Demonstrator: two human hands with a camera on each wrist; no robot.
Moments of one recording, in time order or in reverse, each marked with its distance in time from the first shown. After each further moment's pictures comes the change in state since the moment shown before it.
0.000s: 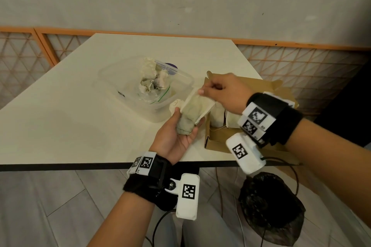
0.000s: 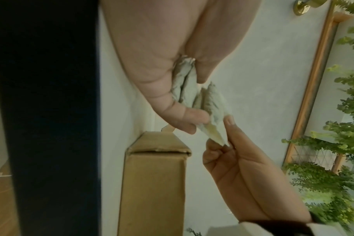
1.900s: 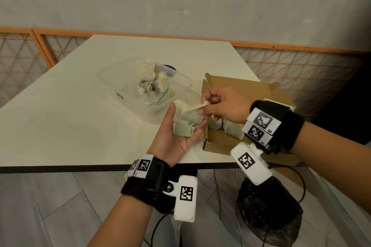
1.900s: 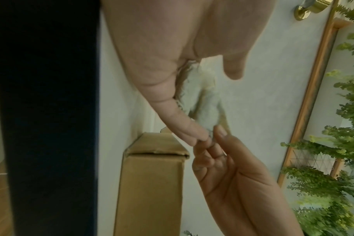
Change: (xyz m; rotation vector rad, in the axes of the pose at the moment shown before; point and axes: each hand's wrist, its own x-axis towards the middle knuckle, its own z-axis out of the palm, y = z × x) left_hand -0.004 0.001 0.000 0.052 -0.110 -0.027; right_hand -0.010 0.008 0.005 0.378 -0.260 0.102
